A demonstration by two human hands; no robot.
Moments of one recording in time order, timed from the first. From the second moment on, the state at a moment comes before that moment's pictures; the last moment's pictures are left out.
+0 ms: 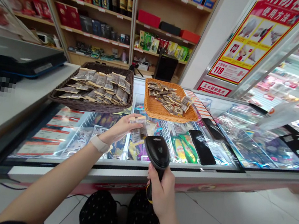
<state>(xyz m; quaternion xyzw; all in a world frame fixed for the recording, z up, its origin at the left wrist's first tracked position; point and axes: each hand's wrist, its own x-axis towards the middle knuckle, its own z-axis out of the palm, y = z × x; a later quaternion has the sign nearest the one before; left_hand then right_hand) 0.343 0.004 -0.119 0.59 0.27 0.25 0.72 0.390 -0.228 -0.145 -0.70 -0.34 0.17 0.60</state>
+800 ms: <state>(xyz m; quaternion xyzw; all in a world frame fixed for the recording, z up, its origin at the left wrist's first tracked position) 0.347 0.016 -0.124 0.40 0.30 0.21 0.84 0.398 -0.236 -0.146 -0.71 -0.33 0.18 0.60</state>
